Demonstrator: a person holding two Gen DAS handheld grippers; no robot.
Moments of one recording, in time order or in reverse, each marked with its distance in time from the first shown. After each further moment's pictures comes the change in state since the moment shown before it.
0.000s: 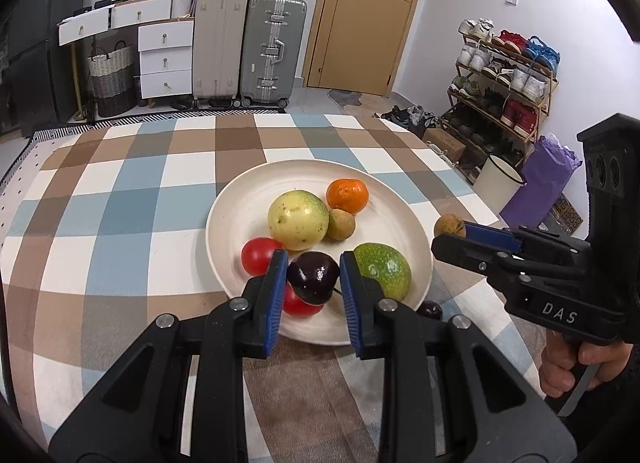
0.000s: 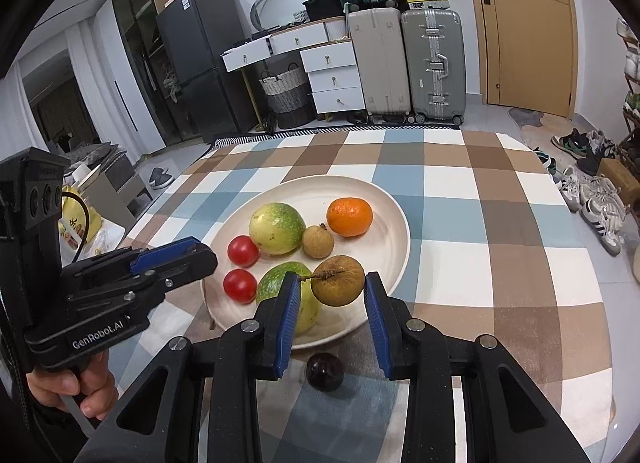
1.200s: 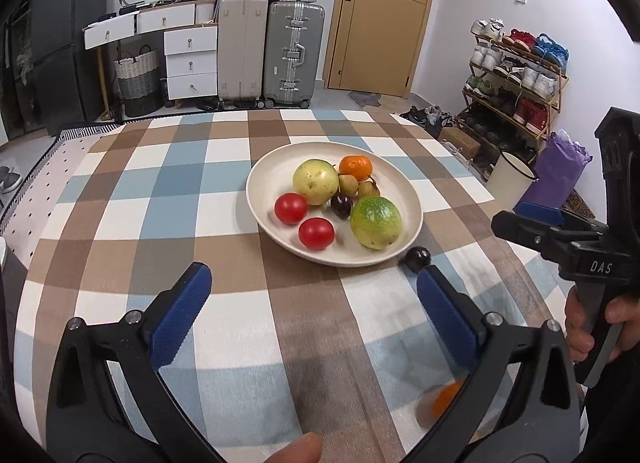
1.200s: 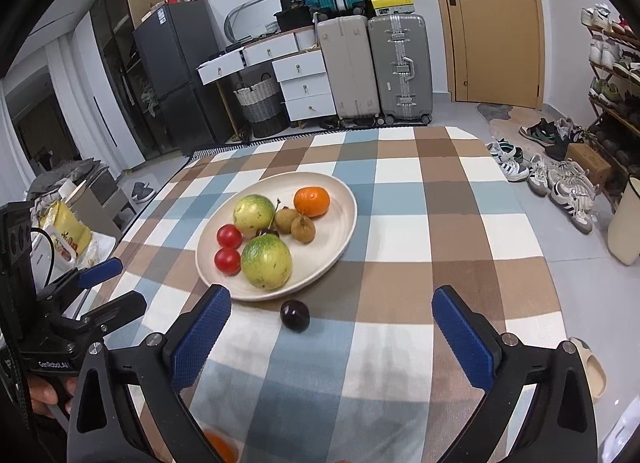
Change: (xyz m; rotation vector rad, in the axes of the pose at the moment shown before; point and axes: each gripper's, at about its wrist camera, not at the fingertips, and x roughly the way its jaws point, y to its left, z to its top) left arm -0.083 -0.009 -0.050 -0.009 -0.022 0.088; right arm -0.071 -0.014 -0.032 0.054 -0.020 -0.080
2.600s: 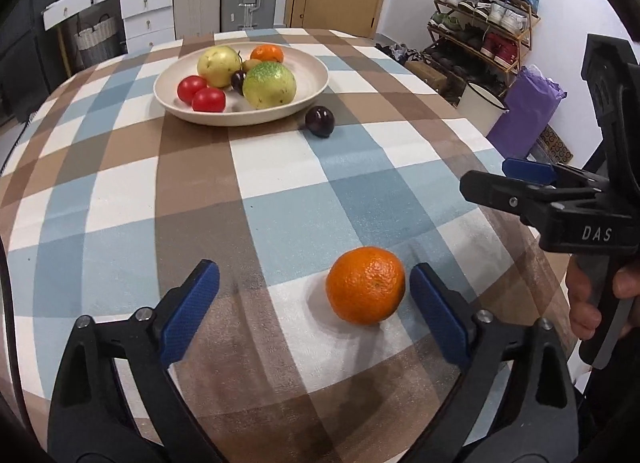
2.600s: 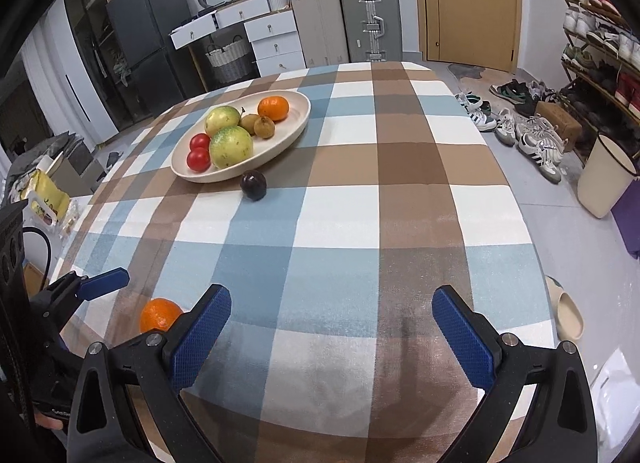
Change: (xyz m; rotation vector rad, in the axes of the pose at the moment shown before) left arm 0.008 -0.086 -0.088 0.077 0.225 -0.094; right arm -0.040 -0.018 -0.087 0.033 0.149 -0.112
